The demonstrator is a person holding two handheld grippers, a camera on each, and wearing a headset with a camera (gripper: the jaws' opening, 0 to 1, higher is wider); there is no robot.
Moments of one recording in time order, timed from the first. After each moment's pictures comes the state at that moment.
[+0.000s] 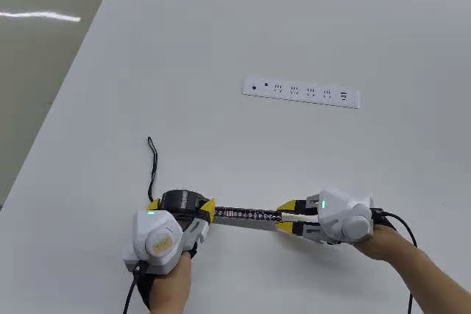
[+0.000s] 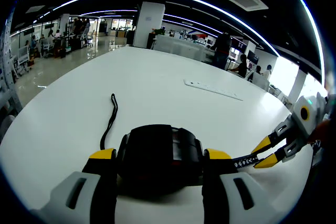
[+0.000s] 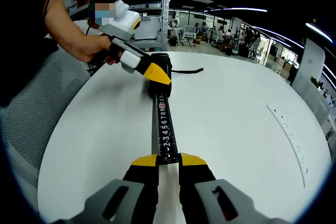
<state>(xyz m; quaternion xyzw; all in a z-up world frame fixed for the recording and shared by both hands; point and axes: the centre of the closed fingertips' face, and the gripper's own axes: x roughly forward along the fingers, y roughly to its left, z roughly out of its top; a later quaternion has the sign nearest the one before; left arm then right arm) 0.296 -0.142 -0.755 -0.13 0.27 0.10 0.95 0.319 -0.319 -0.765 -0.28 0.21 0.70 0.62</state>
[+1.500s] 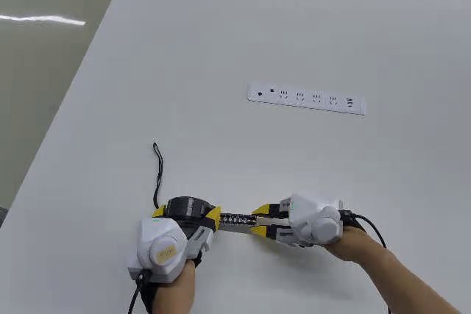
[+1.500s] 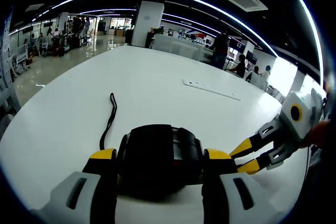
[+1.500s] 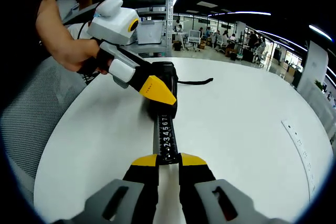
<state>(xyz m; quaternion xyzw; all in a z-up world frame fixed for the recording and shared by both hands) 0.296 -0.142 -0.755 -0.14 0.27 0.10 0.95 0.307 -0.260 -0.772 -0.26 0.20 0.72 0.61</state>
